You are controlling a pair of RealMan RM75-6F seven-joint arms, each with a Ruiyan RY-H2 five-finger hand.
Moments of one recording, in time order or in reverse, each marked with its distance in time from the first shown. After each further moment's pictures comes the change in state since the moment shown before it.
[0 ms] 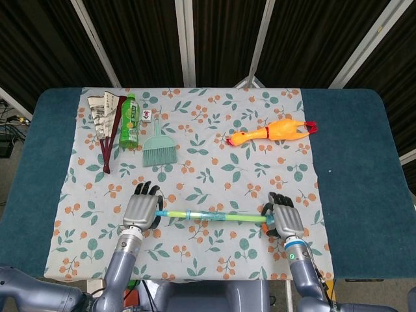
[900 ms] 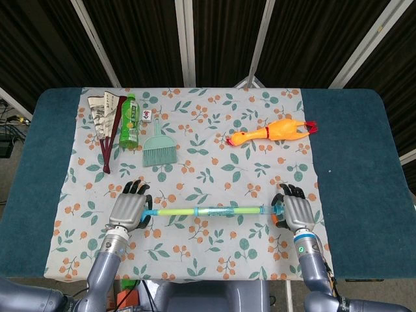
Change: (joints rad) left arm 0.039 0.144 0.055 -0.075 0.036 -0.023 -0.050; right arm 0.003 0.080 0.042 -0.013 0.017 0.013 -0.014
